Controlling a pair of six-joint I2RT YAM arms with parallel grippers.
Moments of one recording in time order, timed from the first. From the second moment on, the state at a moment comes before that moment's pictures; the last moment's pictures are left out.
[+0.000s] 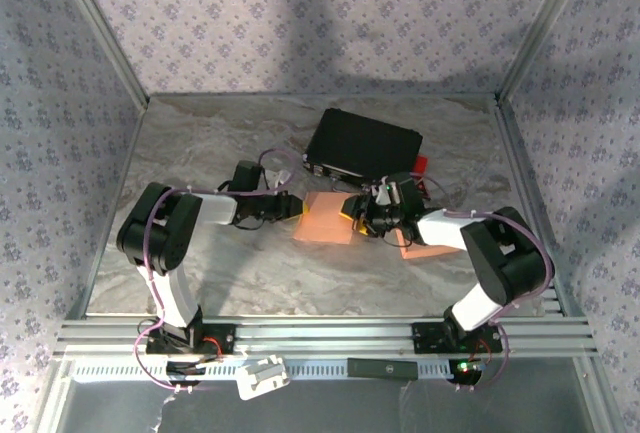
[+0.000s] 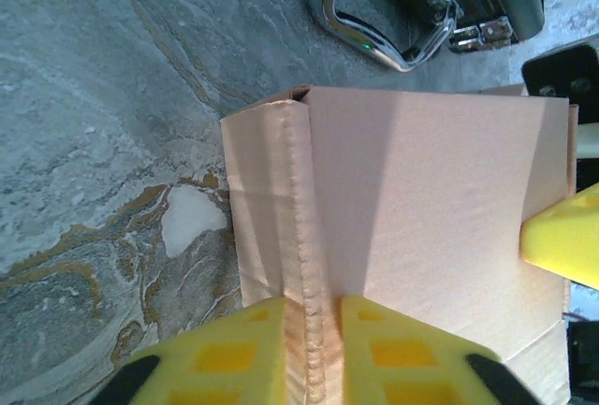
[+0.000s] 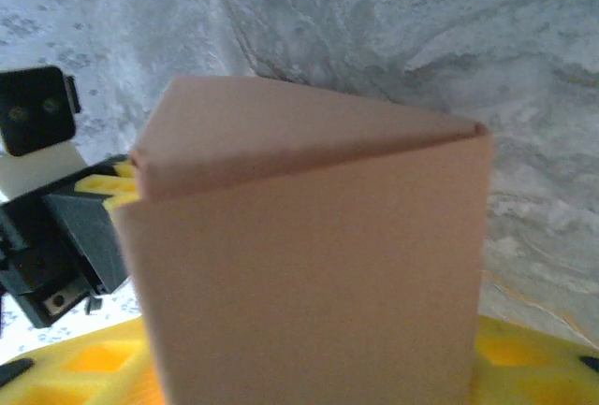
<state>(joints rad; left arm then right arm) -0.40 1.81 0.79 0.18 0.78 -0.57 0.44 1.59 0.60 0.29 -0.60 1.04</state>
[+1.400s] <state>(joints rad) -1.05 1.48 0.83 -0.19 -0.25 0.69 0.32 1.50 0.75 -0.34 -0.91 1.37</state>
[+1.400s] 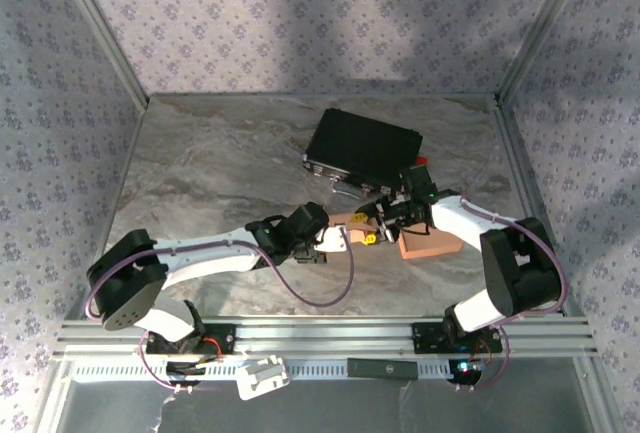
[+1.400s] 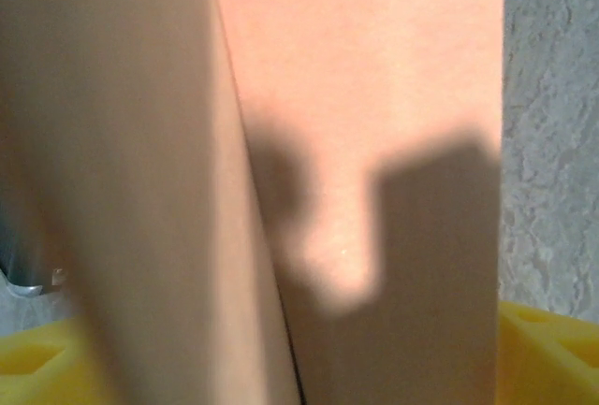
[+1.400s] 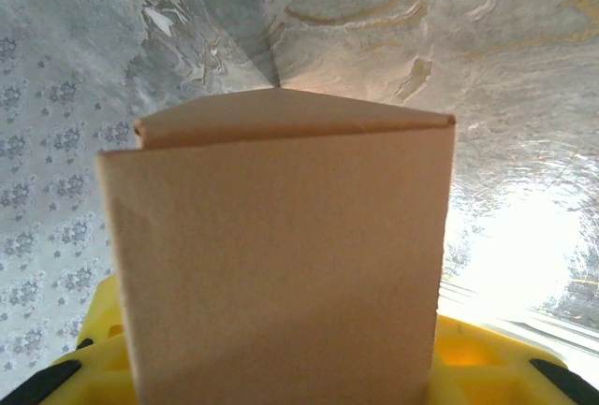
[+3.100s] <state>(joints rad) -0.98 1.62 1.26 -1.02 0.04 0.51 0.41 0.80 0.70 -0.57 -0.36 0.62</state>
